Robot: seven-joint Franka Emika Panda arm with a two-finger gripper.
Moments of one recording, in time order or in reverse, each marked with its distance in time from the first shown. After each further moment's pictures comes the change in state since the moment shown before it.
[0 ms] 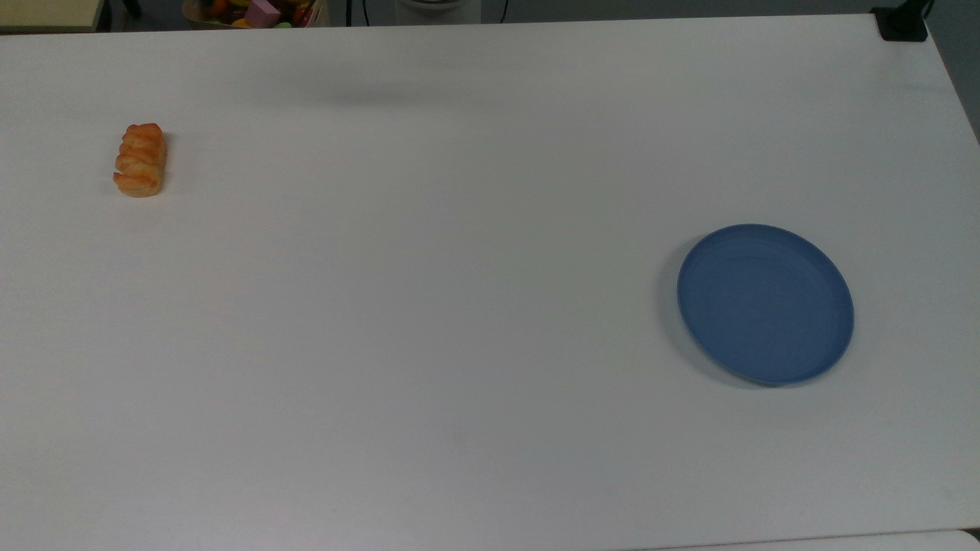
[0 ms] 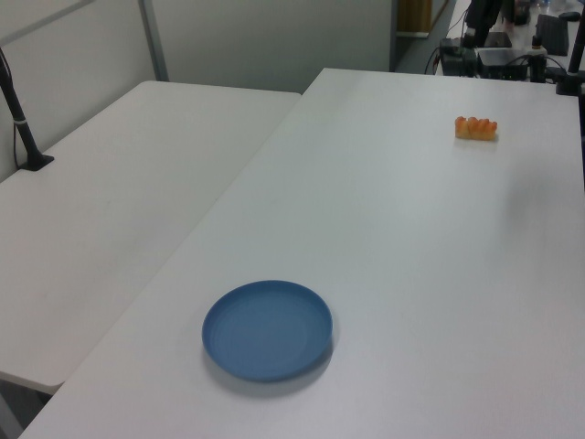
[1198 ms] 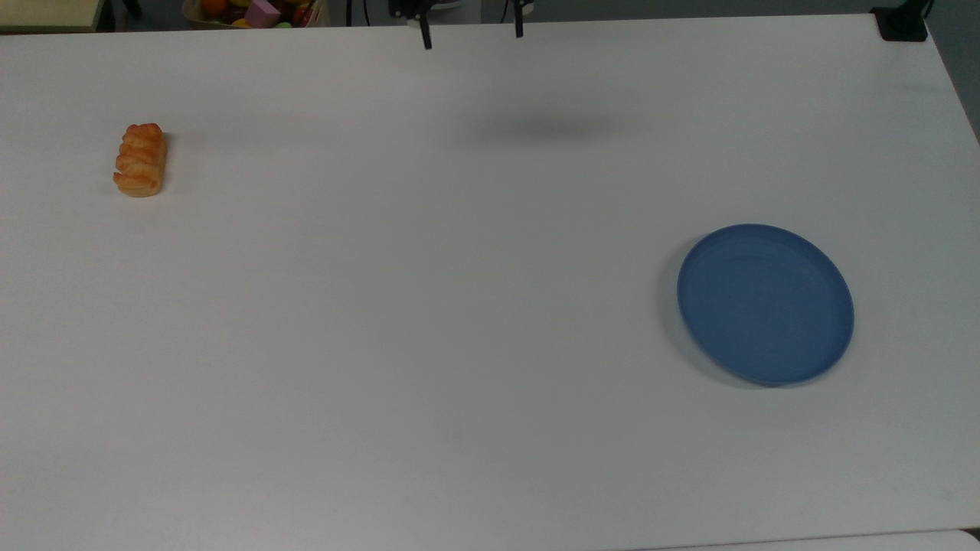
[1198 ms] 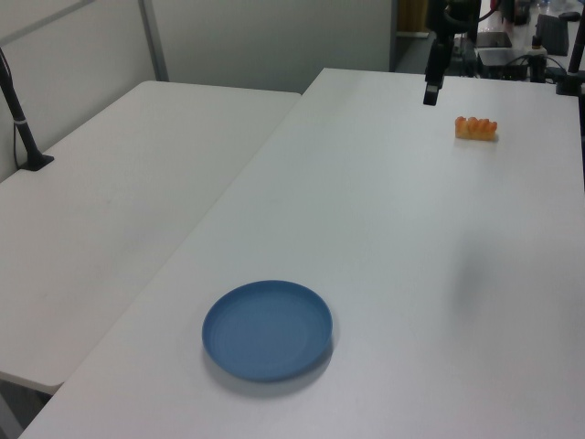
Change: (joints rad) arm 0.213 0.053 0.249 0.008 -0.186 0.091 0.224
